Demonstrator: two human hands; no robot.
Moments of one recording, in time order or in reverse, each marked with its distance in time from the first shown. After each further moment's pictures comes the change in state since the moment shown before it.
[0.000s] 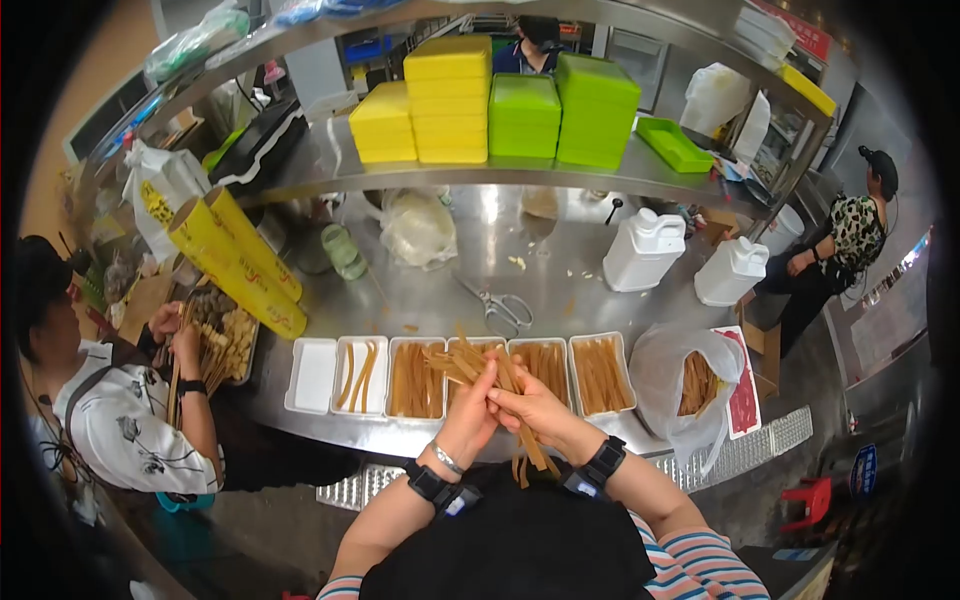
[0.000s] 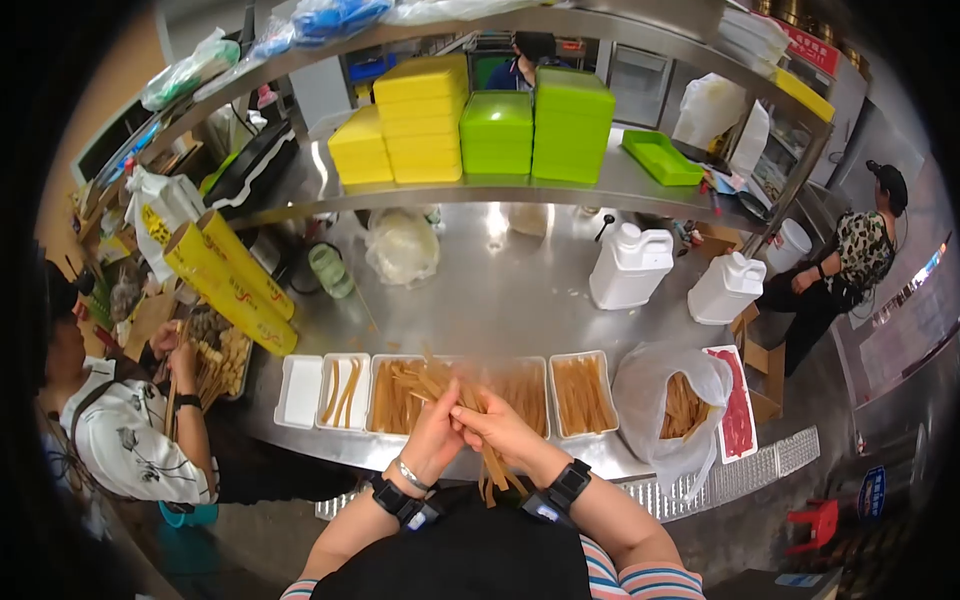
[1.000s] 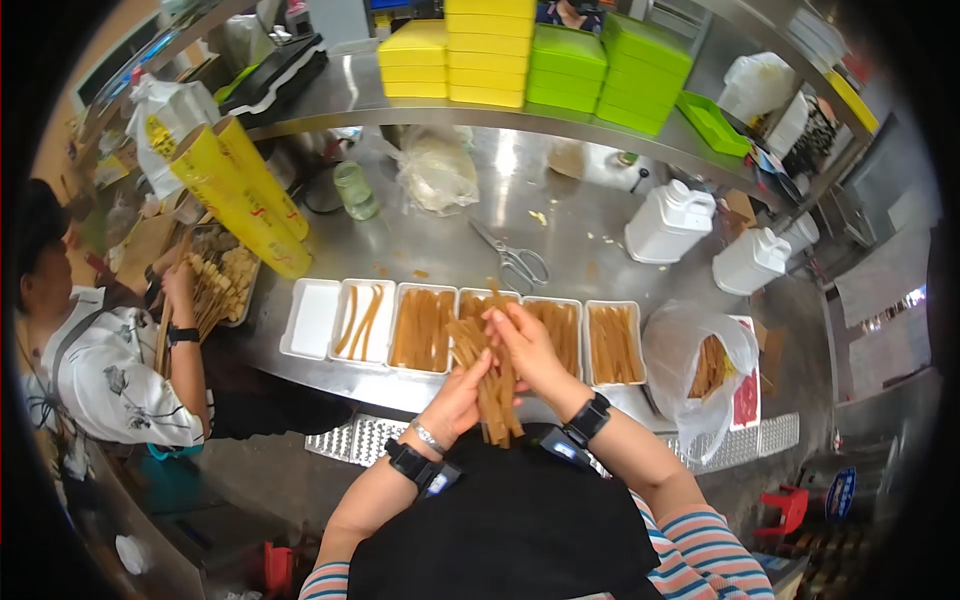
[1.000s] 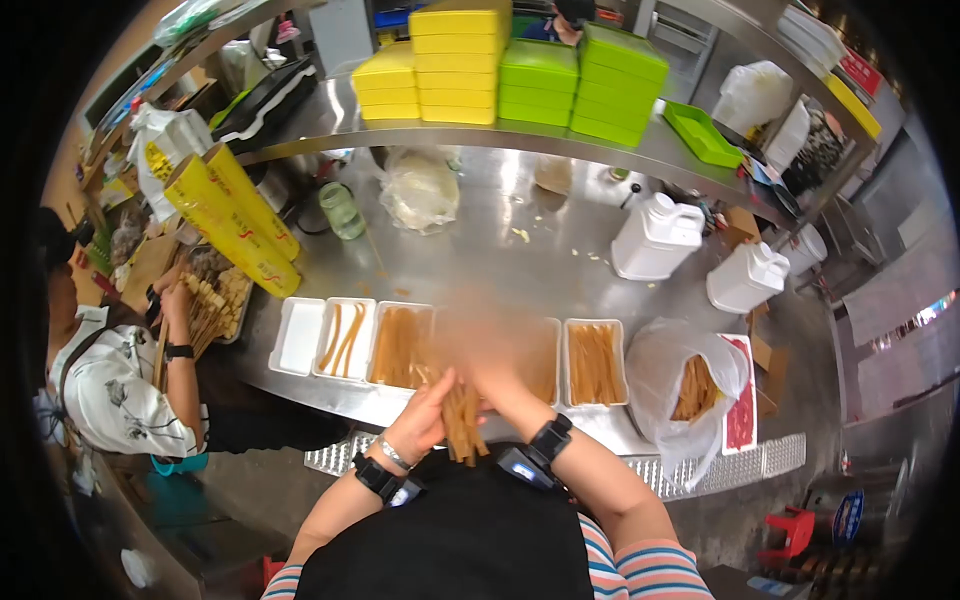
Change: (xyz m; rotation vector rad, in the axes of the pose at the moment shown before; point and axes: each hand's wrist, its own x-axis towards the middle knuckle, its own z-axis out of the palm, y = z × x) left_hand -0.028 -0.011 -0.037 -0.046 -0.016 -0.135; right_hand 0.053 0.028 -0.003 -0.388 0.252 -0.194
